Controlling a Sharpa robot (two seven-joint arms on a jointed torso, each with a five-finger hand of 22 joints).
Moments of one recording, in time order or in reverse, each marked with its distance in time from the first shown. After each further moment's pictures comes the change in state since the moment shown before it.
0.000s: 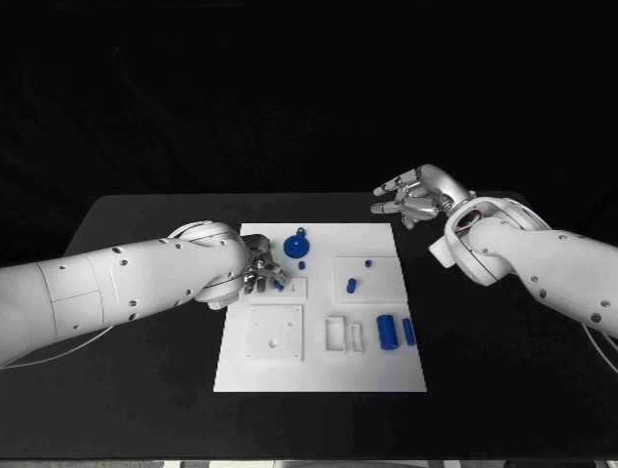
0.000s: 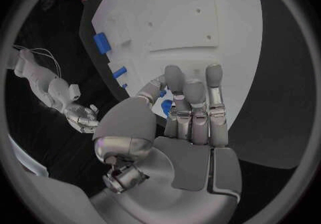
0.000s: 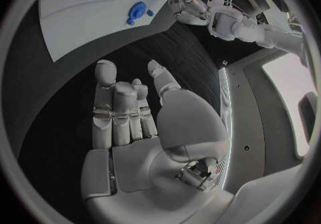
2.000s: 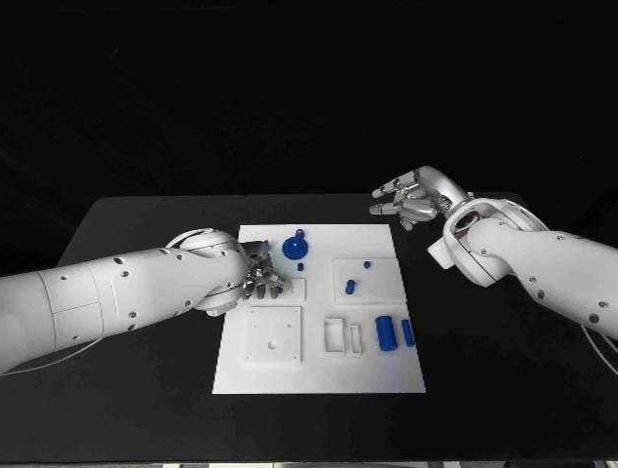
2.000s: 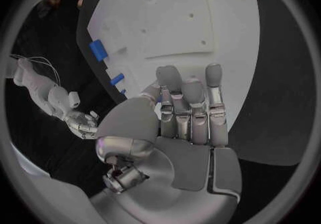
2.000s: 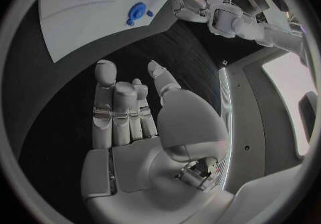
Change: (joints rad) left arm -0.020 -0.002 0.001 0.004 -0.059 0.000 0.000; left_hand 0.030 -0.024 -0.123 0.203 -0.249 0.263 -0.134 0.011 0.100 -0.018 -0.015 0.000 -0.017 0.000 0.000 0.000 -0.017 0.000 0.011 0.004 -0.027 0.000; right arm 0.000 0.001 0.000 -0.003 0.003 0.006 0.001; right_hand -0.012 0.004 0.005 -0.005 0.021 0.000 0.000 0.000 0.000 0.000 0.000 0.000 0.000 0.000 0.000 0.000 0.001 0.000 0.000 0.000 0.000 0.000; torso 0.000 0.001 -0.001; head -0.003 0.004
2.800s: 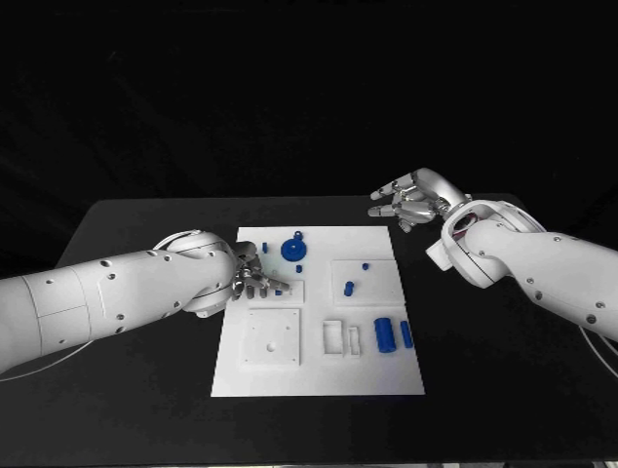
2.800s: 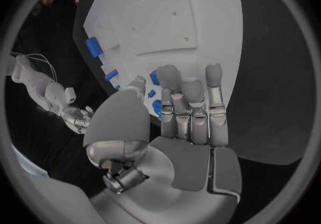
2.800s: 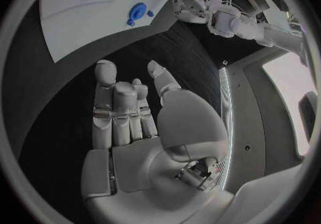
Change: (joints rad) left arm 0.000 -0.027 0.001 -0.005 0.006 -0.014 -0.001; left_hand -0.008 -0.259 -0.083 0.284 -0.112 0.003 0.005 -0.010 -0.015 0.000 0.000 -0.011 -0.021 -0.004 -0.004 -0.010 -0.006 0.000 0.004 -0.004 -0.009 0.000; right arm -0.001 -0.002 0.000 -0.001 0.001 0.001 0.000; right_hand 0.000 0.000 0.003 -0.003 0.002 0.001 -0.001 0.000 0.000 0.000 0.000 0.000 0.000 0.000 0.000 0.000 0.000 0.000 0.000 0.000 0.000 0.000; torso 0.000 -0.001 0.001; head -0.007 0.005
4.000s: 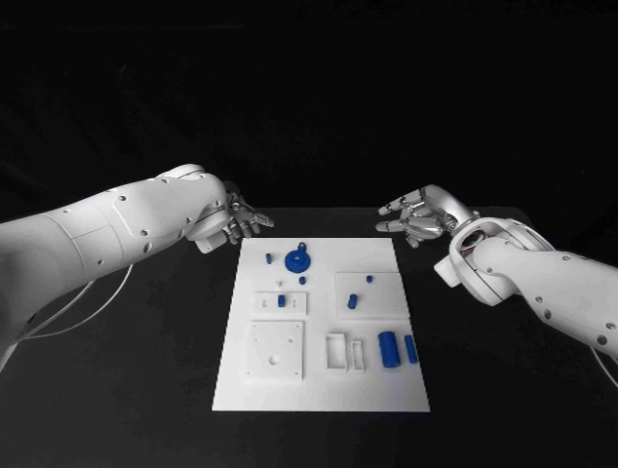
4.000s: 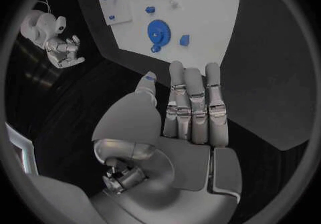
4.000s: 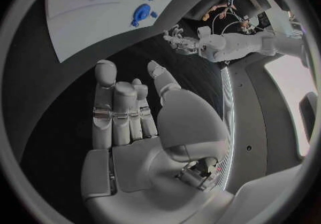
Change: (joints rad) left arm 0.134 0.165 0.062 -0.439 0.231 0.072 0.039; left_hand 0.105 0.212 -0.222 -0.212 0.302 -0.233 0.081 -0.001 -0.480 0.002 0.038 -0.259 -0.010 -0.085 0.036 -0.122 -0.101 0.000 0.008 0.023 -0.248 -0.003; right arm -0.002 0.010 0.000 -0.013 0.000 0.000 0.001; right_hand 0.000 0.000 0.000 0.000 0.005 0.000 0.000 0.000 0.000 0.000 0.000 0.000 -0.001 0.000 0.000 0.000 0.001 0.000 0.000 0.000 0.000 0.001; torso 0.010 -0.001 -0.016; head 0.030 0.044
